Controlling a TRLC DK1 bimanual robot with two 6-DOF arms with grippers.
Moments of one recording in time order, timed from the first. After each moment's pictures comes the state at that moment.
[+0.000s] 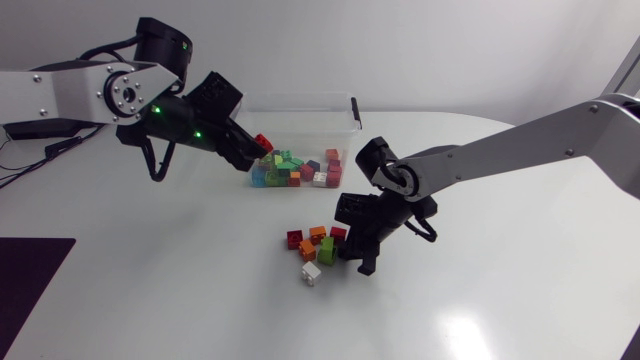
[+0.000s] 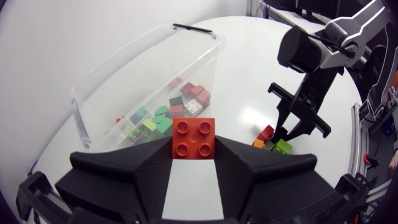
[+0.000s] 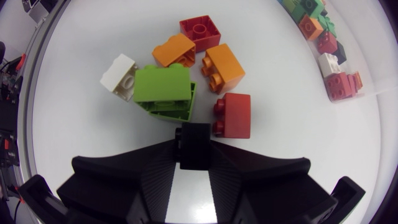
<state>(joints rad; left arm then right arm) -0.28 1.68 1.27 -0.38 0.36 0.50 0.48 1.99 1.13 -0.46 -0.32 -0.82</state>
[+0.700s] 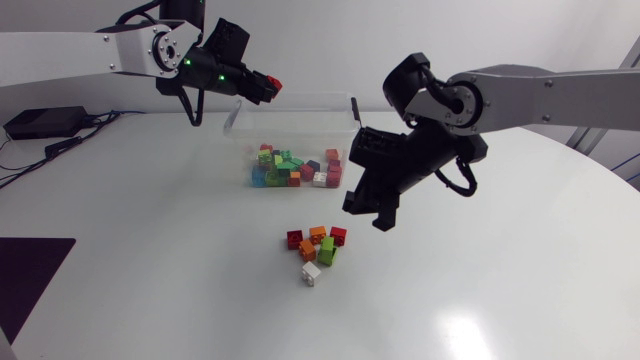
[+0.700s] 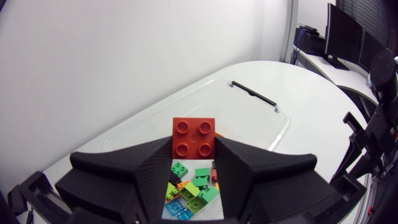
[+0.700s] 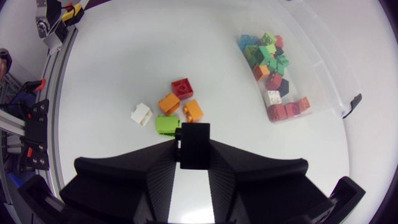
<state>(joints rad) -0.23 2.02 1.74 -0.28 0.36 0.31 0.46 1.72 1.28 -0.71 -0.33 -0.81</state>
